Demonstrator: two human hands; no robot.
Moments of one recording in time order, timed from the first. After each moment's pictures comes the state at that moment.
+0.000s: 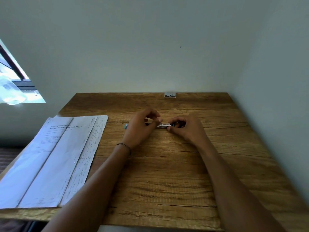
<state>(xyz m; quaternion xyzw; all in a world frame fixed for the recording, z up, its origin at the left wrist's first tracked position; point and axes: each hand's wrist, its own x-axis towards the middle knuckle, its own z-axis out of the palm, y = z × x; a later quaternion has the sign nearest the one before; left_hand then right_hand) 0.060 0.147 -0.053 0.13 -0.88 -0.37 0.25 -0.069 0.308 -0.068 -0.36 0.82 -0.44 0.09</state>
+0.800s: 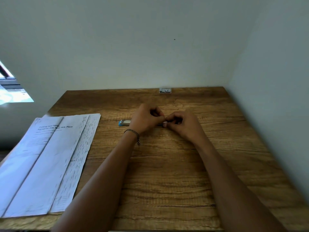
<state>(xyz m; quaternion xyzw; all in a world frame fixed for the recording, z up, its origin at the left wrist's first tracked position) 0.017 0.152 -0.047 0.18 -0.89 -0.39 0.16 -0.077 0.306 -0.075 -0.38 0.81 -0.45 0.07</state>
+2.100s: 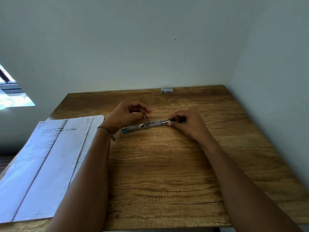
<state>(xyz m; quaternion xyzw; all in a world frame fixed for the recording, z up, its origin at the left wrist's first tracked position) 0.062 0.085 -0.030 0.08 -0.86 -0.50 0.11 -0.077 0.305 -0.075 -0.36 0.82 -0.44 0.07</state>
